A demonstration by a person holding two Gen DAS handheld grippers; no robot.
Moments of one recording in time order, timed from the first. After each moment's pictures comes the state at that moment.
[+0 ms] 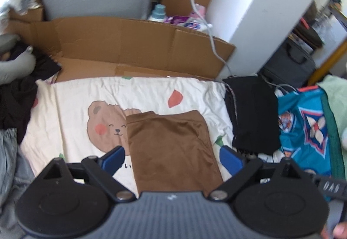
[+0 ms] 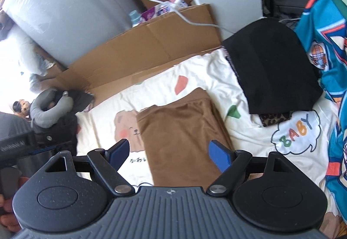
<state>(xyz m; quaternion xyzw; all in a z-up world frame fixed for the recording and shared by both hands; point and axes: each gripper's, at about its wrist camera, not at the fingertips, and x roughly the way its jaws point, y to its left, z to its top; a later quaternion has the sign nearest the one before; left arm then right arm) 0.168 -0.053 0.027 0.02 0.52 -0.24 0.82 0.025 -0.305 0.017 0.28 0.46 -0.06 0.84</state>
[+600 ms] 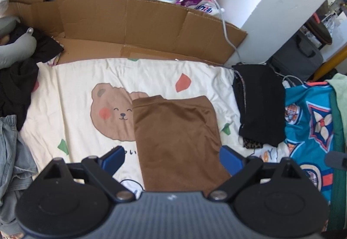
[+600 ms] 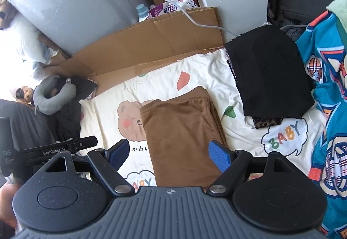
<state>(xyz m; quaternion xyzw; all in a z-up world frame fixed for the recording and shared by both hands) 0.193 -0.051 0.008 0.01 0.57 -0.21 0.79 0.038 -0.322 0.071 0.26 0.50 -0.05 0.82</state>
